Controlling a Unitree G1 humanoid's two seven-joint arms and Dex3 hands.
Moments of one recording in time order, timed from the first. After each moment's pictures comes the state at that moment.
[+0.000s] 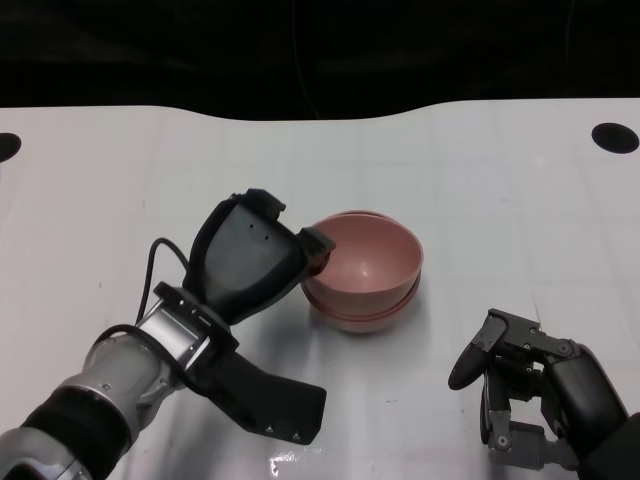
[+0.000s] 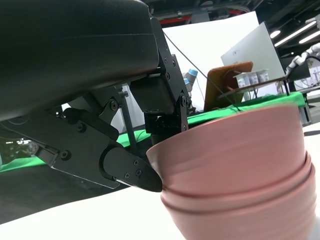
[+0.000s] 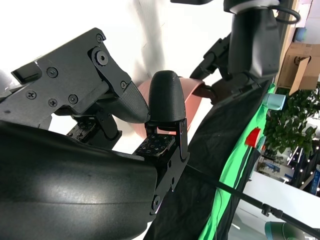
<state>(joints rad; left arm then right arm) -0.66 0.25 -0.70 0.77 1.13 -0.20 0.78 0.21 -0.09 0.12 -0.15 -0.10 -0.18 0.10</state>
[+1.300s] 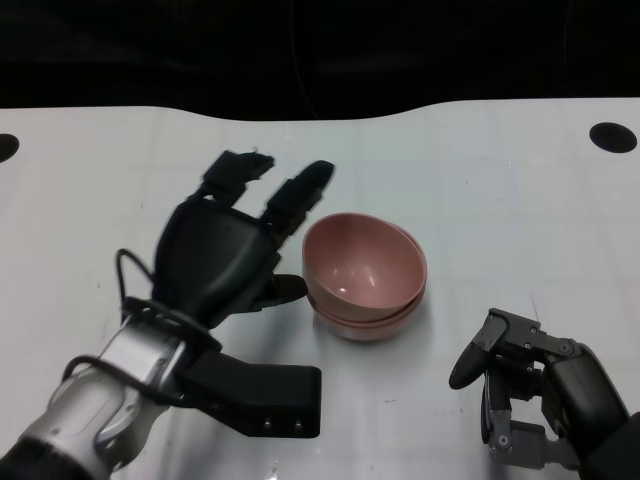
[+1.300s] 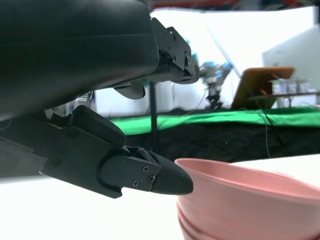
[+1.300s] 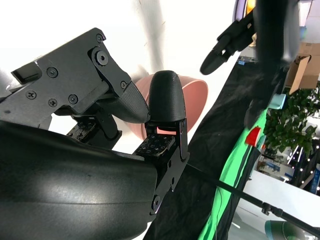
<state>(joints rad) -0.41 0.34 -0.51 0.28 0.84 -0.12 0.47 0.20 -0.09 0.12 -0.15 -0.10 -0.18 0.11</state>
